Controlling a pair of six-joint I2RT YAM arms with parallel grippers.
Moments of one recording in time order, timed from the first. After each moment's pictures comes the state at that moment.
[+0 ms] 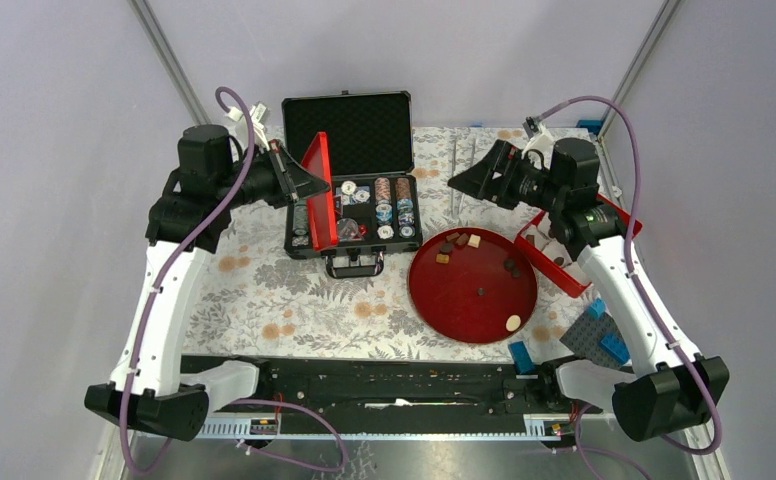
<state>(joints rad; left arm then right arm) -0.16 1.16 1.48 -0.75 0.61 -0.57 0.23 1.17 1.15 -0.32 -0.59 0.64</state>
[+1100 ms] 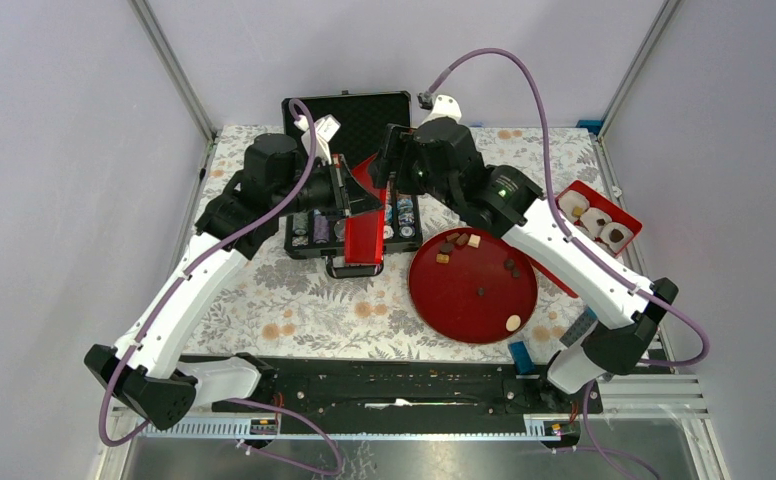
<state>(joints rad) -0.51 1.21 1.40 -0.58 0.51 -0.64 0.88 1.56 1.82 -0.66 0.30 0.66</state>
